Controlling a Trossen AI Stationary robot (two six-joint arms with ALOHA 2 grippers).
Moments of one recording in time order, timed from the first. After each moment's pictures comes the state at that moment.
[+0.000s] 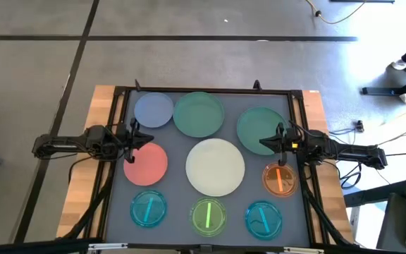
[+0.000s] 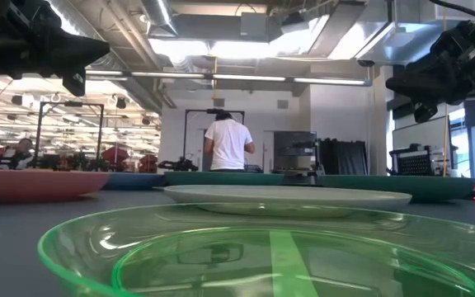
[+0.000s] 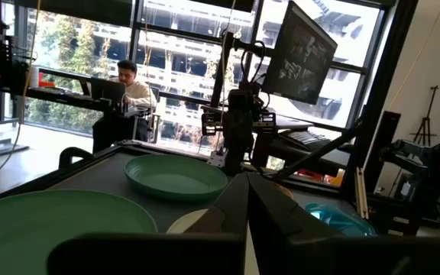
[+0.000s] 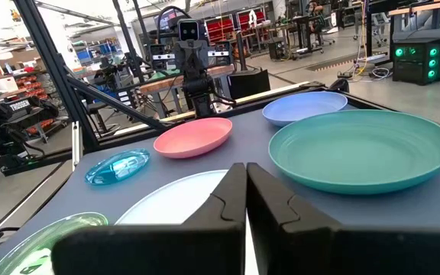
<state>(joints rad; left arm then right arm) 0.03 0.01 0.01 0.17 -0.09 -0.20 -0.07 0.03 0.01 0.01 0.01 0.23</state>
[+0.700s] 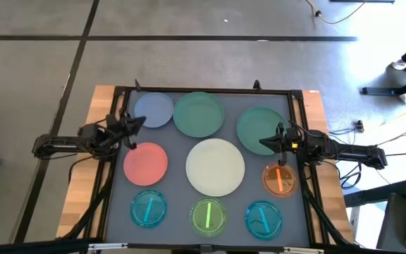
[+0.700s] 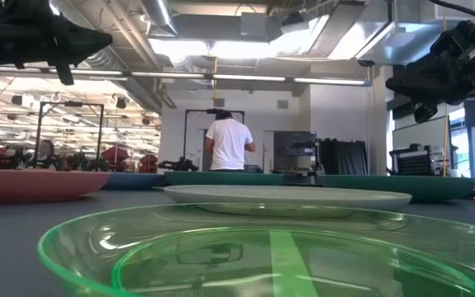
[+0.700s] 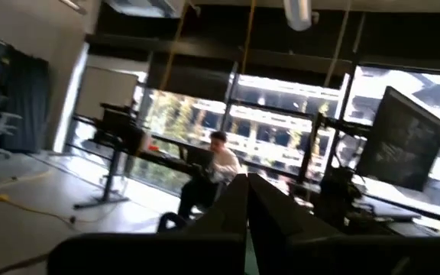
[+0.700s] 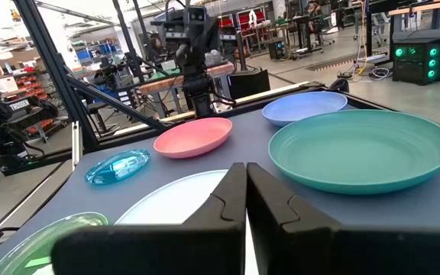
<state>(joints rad) 0.03 0.01 0.01 0.39 -0.47 -0.10 -0.07 0.03 0.01 0.01 0.01 0.23</state>
